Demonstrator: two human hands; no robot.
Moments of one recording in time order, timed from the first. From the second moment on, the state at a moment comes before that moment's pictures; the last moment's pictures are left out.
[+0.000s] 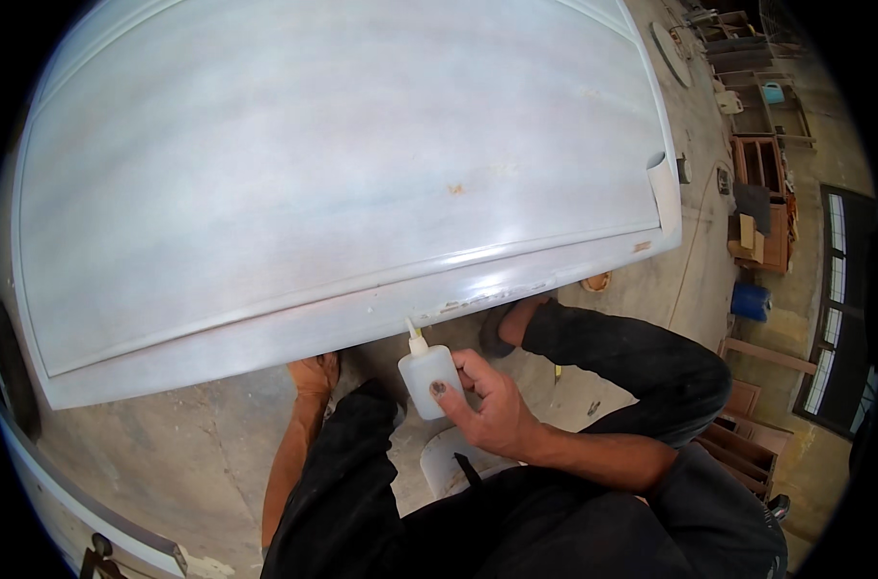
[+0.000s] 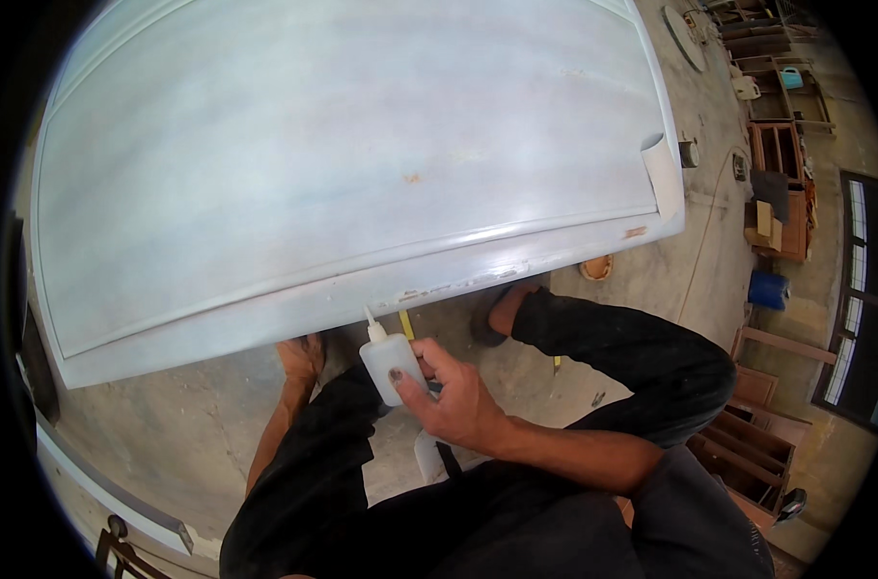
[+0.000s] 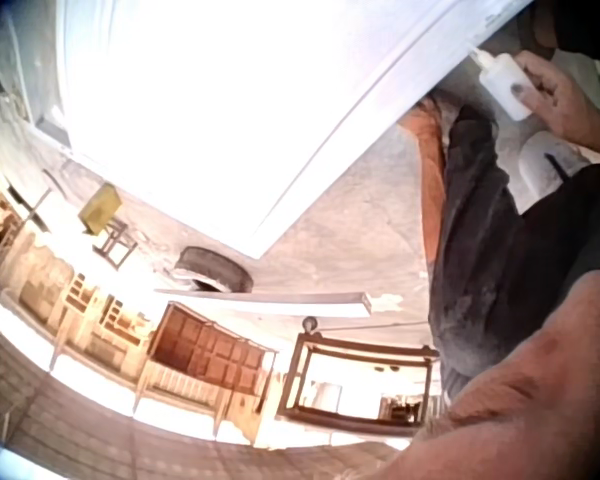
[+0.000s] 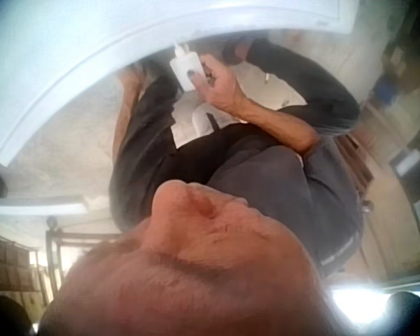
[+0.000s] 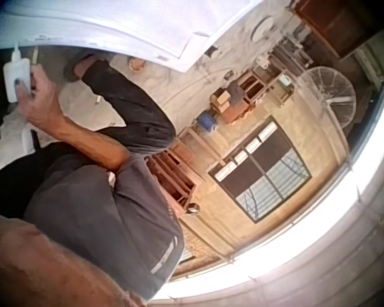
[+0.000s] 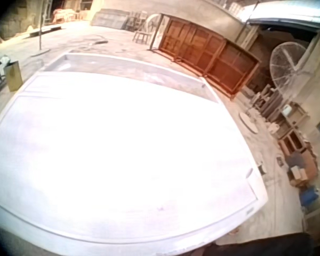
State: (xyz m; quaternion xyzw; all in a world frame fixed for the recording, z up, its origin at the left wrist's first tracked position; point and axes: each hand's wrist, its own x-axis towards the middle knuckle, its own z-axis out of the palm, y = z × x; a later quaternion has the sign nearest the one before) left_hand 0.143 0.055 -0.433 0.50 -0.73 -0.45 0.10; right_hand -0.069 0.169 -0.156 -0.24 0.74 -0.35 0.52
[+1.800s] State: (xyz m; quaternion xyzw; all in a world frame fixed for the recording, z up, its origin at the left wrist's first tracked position) left_hand 0.105 0.051 0.038 0.38 -0.68 -0.61 0.11; right_hand -0.040 0.172 -0.034 -0.37 0.51 -0.66 0.41
